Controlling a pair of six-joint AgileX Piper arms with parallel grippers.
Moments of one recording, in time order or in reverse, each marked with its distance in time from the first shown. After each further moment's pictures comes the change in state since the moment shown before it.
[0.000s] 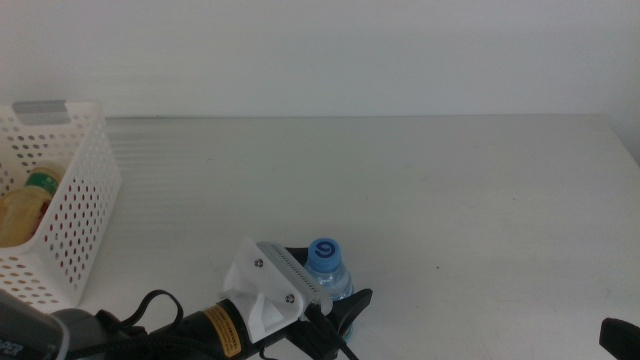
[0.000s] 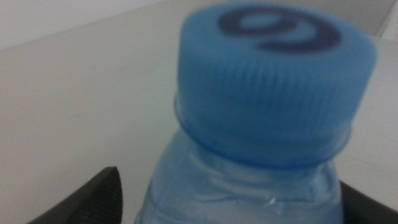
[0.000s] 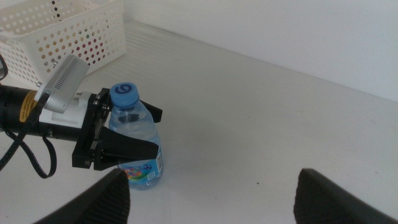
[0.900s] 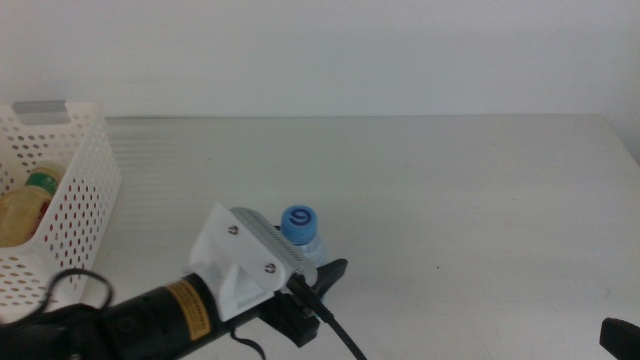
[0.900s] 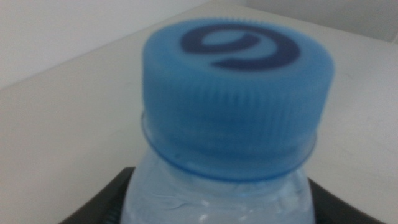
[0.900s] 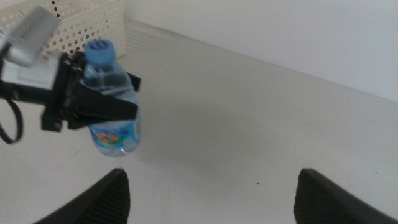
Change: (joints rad) left arm 0.000 -0.326 -0.005 -0.001 0.369 -0.030; right arm 0.000 0.000 0.000 0.000 0.000 -0.001
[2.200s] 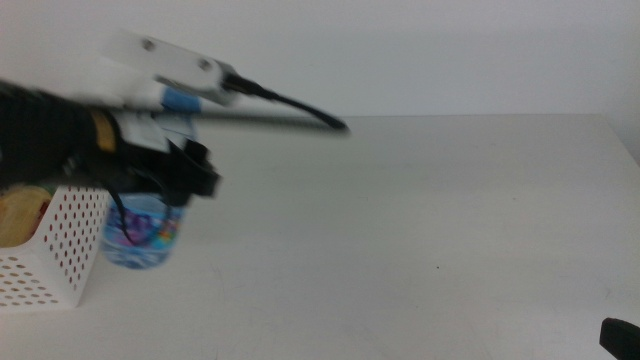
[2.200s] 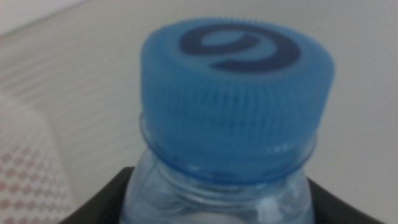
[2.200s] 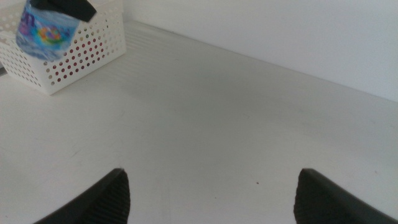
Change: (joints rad) left arm 0.169 -0.249 -0.595 -0.047 1.413 0.009; right arm 0.000 0.000 0.000 -0.001 0.000 0.000
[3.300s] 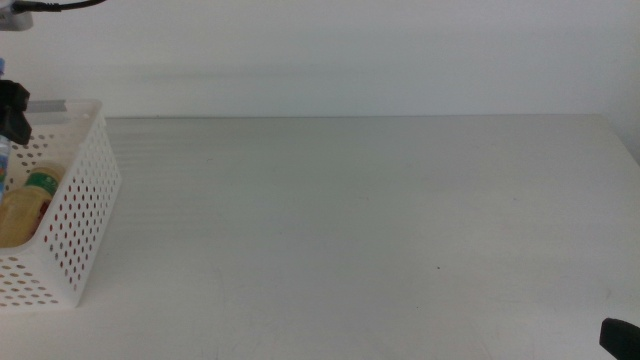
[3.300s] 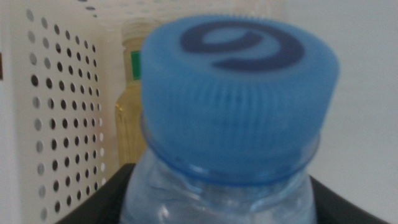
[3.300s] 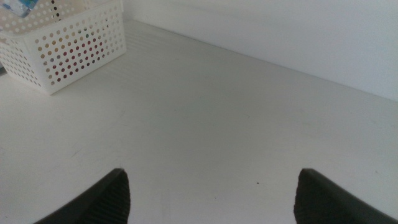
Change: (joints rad) left arm 0.734 0.396 -0.509 -0.339 0.425 0.486; right arm 0.000 0.000 0.000 0.001 0.000 0.000
